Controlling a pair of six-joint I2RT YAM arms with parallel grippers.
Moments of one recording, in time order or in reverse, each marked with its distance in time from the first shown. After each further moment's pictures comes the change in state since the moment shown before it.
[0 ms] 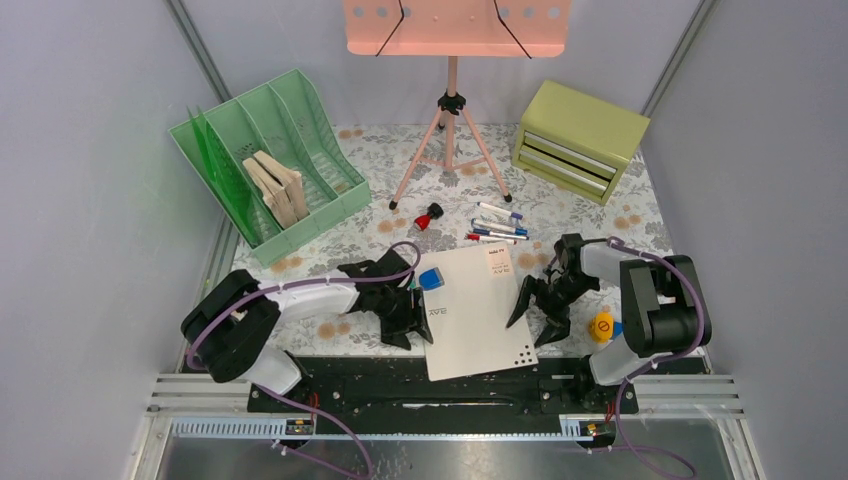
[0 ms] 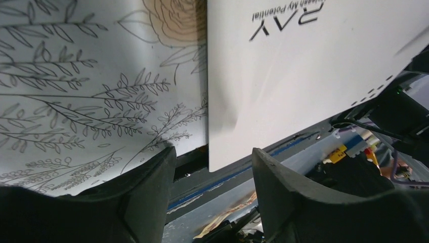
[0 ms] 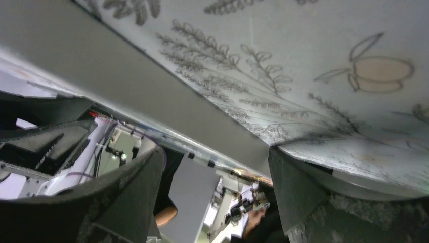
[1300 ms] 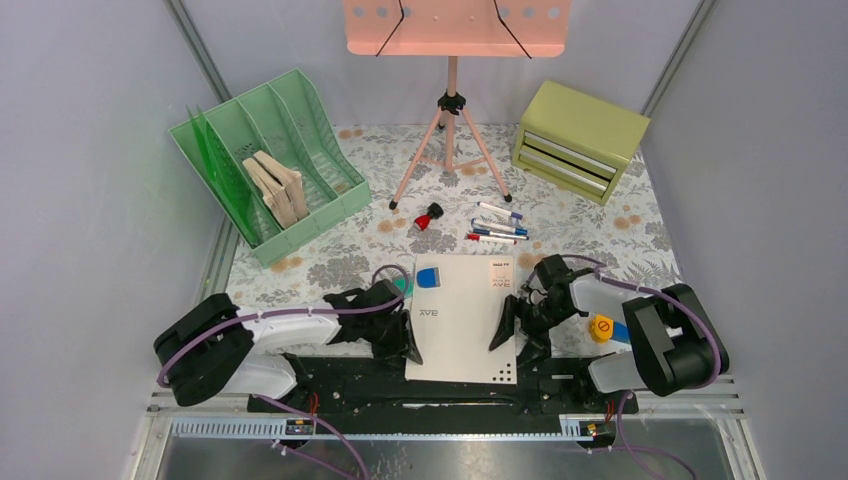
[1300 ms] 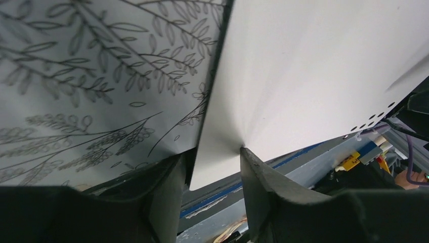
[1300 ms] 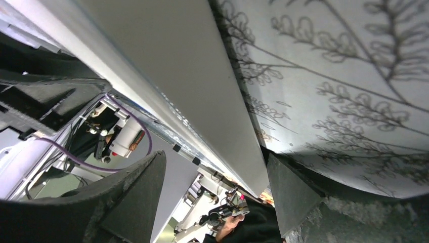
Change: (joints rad) left arm -0.116 -0.186 -0.233 0.138 -0.100 -0.155; right arm 0.222 -0.163 -0.231 0.254 -0.136 0.129
